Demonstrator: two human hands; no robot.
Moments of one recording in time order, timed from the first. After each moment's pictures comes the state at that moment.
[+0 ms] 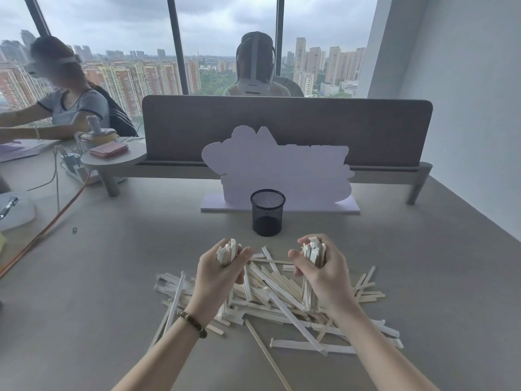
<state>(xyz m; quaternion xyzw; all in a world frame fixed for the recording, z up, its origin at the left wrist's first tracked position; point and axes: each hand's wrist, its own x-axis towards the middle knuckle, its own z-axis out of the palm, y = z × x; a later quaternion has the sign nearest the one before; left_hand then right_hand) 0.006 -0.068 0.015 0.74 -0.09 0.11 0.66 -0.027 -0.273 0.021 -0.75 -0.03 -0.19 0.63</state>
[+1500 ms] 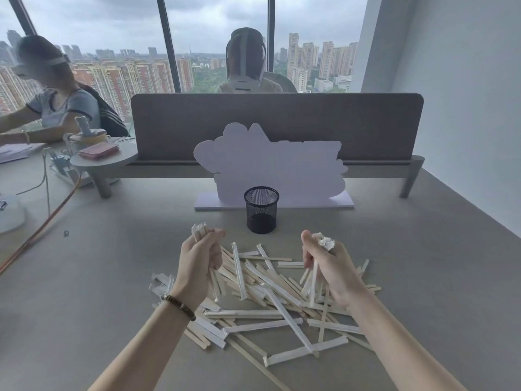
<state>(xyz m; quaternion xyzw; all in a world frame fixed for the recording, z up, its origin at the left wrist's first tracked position) 0.027 -0.060 0.033 0.60 0.01 0.04 0.80 -0.024 -0.295 0.033 -0.76 0.02 -0.09 0.64</state>
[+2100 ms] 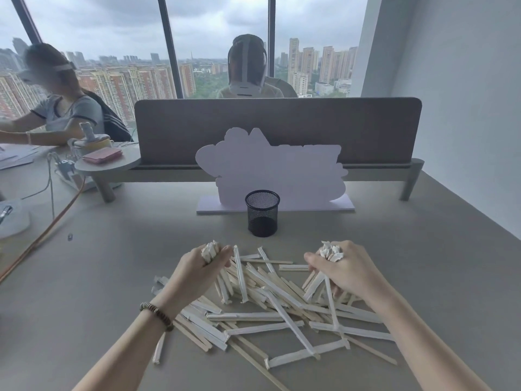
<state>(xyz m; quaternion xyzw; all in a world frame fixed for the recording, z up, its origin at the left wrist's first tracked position) 0.014 -0.032 0.035 0.89 -0.09 0.03 0.44 -0.040 -0.318 0.062 -0.91 0.04 -0.06 0.40</state>
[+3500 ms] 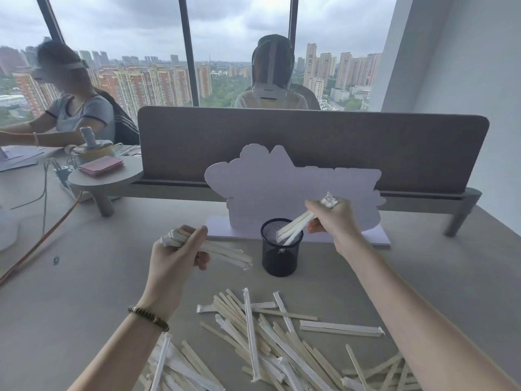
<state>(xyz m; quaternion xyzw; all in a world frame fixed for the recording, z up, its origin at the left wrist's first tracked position) 0.118 -0.016 0.060 0.67 0.03 0.16 0.72 0.182 -0.298 0.080 -0.74 0.12 -0.14 0.65</state>
